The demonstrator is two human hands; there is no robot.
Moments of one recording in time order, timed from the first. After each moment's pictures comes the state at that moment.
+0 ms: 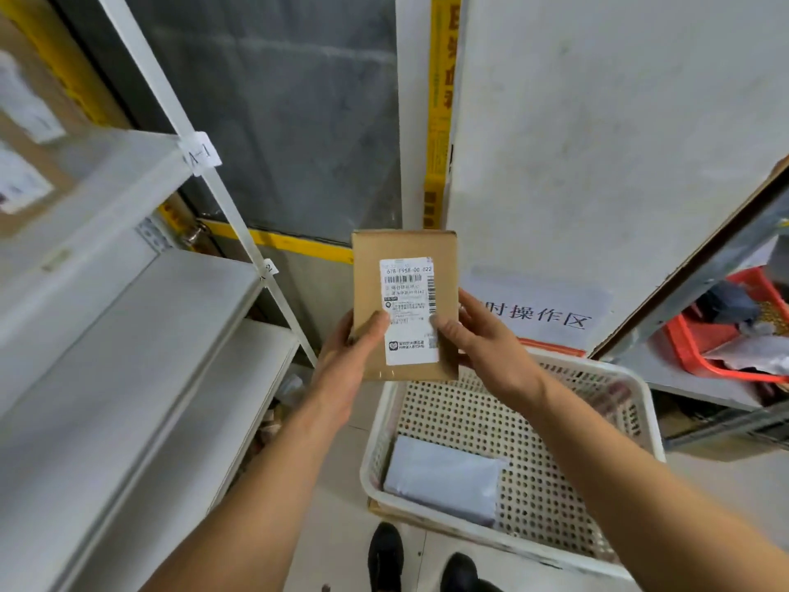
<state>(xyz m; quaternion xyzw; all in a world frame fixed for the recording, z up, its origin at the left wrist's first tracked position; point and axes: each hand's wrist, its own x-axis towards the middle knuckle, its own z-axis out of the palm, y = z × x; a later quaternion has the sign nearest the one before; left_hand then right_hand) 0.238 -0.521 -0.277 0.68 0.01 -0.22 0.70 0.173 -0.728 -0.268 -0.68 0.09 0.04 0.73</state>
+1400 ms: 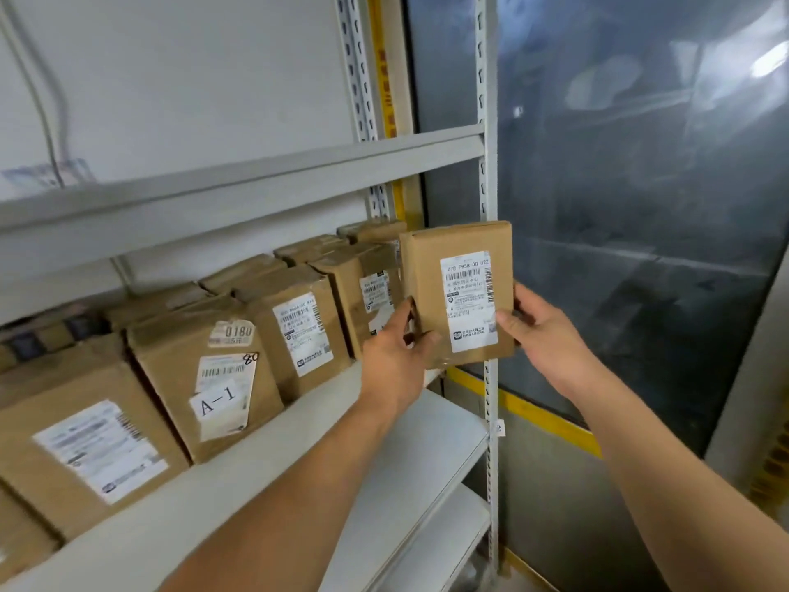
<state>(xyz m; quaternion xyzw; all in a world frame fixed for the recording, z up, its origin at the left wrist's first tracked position) 0.419 -0.229 -0.116 0.86 -0.04 0.21 0.46 0.457 -0.450 -0.115 -0.77 -0.13 -0.09 0.62</state>
